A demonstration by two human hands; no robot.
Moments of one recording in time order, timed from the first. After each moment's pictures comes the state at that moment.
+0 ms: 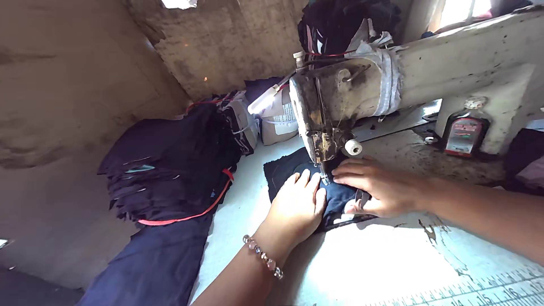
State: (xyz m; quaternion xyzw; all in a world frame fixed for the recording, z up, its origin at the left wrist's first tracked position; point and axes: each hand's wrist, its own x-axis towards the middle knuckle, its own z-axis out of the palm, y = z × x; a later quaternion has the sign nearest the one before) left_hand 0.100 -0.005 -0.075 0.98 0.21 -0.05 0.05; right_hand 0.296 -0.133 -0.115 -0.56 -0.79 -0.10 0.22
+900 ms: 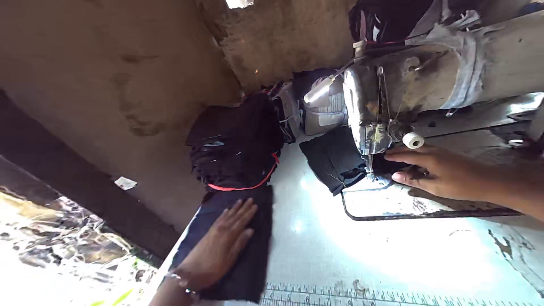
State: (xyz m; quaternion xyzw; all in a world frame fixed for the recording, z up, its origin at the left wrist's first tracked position) left_hand -0.140 0.054 -0.082 0.95 0.29 0.04 0.06; right_hand 0.314 -0.127 -0.112 -0.63 -0.71 -0.06 0.31
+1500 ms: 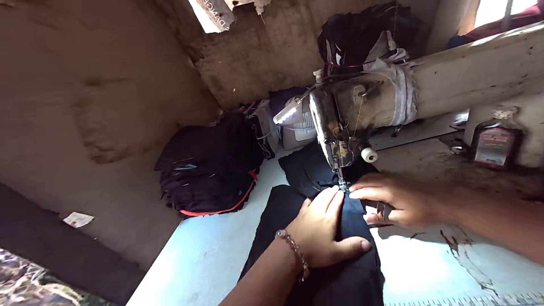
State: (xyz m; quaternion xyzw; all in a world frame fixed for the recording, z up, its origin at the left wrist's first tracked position) left_hand 0.074 -0.024 -0.065 0.97 0.15 -0.10 0.14; right_hand 0.302 -0.131 -0.121 -0.49 -0.83 -0.01 0.27
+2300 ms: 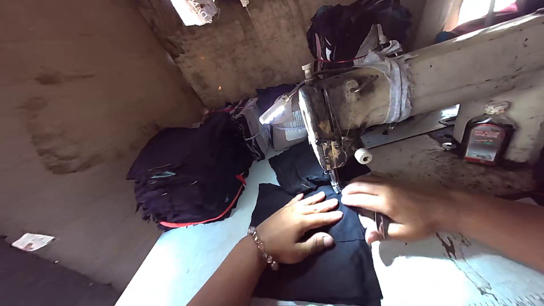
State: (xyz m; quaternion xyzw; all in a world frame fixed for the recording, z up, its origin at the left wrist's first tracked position) left_hand 0.053 0.033 -0.084 0.98 -0.10 0.03 0.17; right_hand 0.294 -0.135 -0.122 -0.47 -0.84 -0.07 0.25
